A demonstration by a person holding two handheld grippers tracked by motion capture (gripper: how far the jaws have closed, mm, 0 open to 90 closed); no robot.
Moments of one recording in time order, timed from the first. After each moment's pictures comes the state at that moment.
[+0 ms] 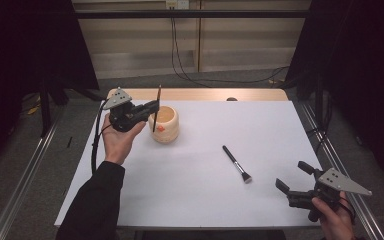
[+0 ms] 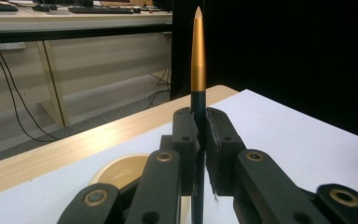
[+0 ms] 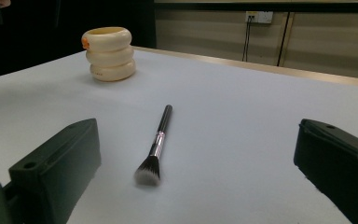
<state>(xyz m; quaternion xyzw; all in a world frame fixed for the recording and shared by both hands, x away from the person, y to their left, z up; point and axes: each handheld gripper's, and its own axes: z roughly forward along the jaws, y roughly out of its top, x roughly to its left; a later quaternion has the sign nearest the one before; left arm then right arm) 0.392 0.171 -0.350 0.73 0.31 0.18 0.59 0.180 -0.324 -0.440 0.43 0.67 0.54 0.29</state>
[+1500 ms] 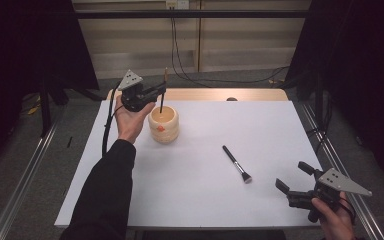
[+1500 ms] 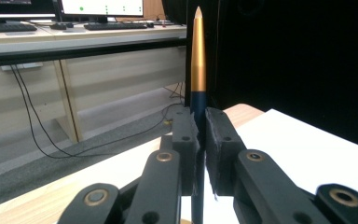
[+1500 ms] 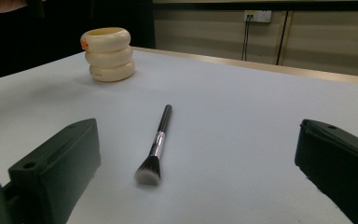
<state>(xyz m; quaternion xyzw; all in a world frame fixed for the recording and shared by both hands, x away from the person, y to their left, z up) 0.448 0.147 -0.351 0.71 0.31 0.22 0.59 0.179 -0.323 -0.440 0.43 0.66 0.54 0.29</state>
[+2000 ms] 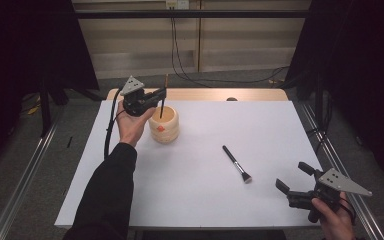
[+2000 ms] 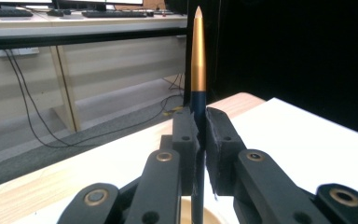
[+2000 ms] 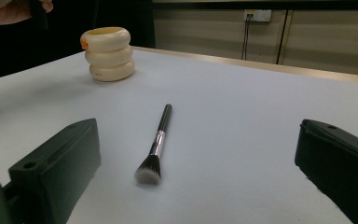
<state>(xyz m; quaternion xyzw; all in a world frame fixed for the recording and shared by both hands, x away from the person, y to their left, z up) 0.450 0.149 -0.372 0.72 0.32 0.21 0.58 0.179 -0.323 -0.440 0.44 0.66 0.54 0.29</state>
